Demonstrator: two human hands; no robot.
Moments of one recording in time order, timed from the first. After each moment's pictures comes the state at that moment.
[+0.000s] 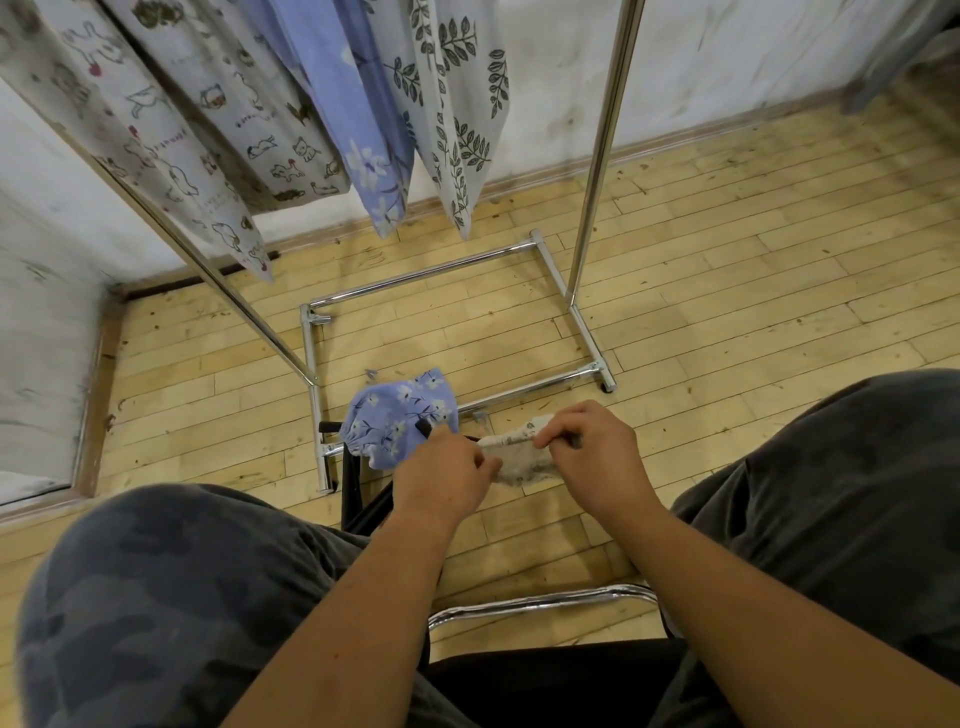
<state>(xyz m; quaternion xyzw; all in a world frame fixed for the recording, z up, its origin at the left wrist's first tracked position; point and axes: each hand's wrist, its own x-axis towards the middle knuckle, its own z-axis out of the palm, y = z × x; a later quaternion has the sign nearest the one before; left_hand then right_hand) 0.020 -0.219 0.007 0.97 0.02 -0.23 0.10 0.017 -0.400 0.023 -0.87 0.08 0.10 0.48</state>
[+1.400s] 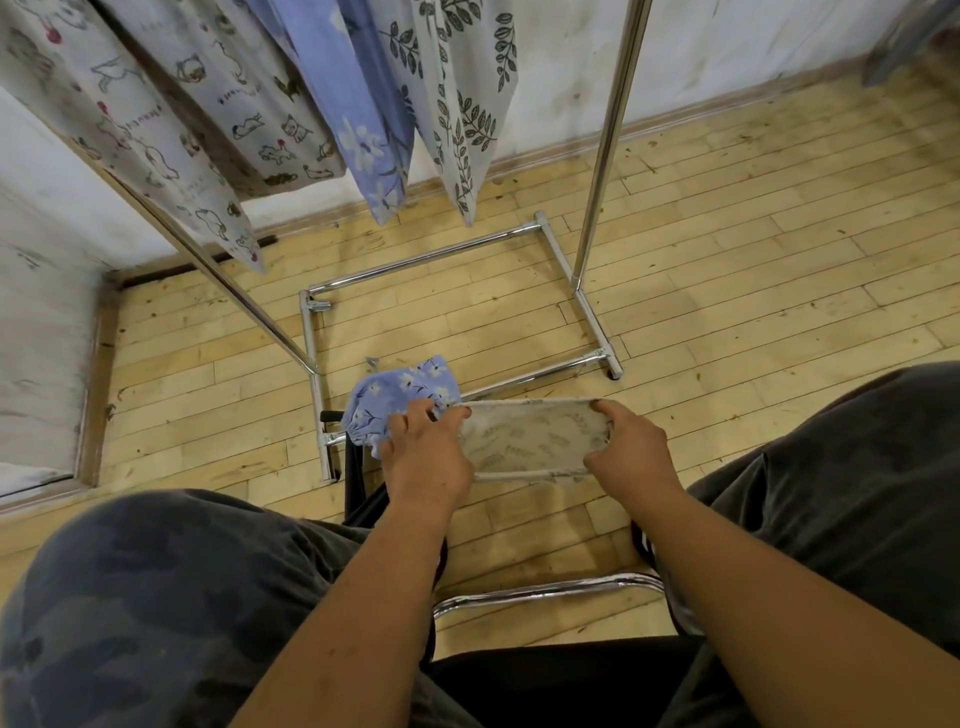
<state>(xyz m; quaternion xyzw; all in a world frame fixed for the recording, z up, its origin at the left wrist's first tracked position) 0.026 -0.202 -0.008 0.97 0.09 -0.21 0.10 0.031 -0.425 -0.017 -0.88 0.19 0.18 0.40</state>
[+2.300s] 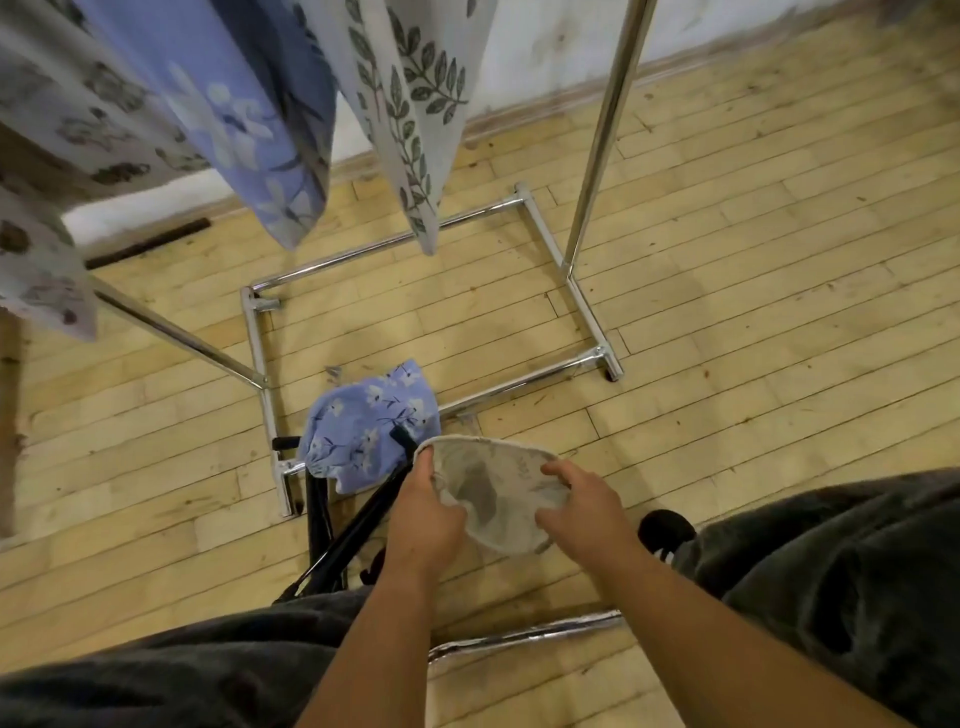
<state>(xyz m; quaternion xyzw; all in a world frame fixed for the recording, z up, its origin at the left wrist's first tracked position) 0.057 -0.204 -0.099 0.84 0.23 -0.26 0.42 0.055 -0.397 -0.112 -0.84 0.19 0.32 0.41</state>
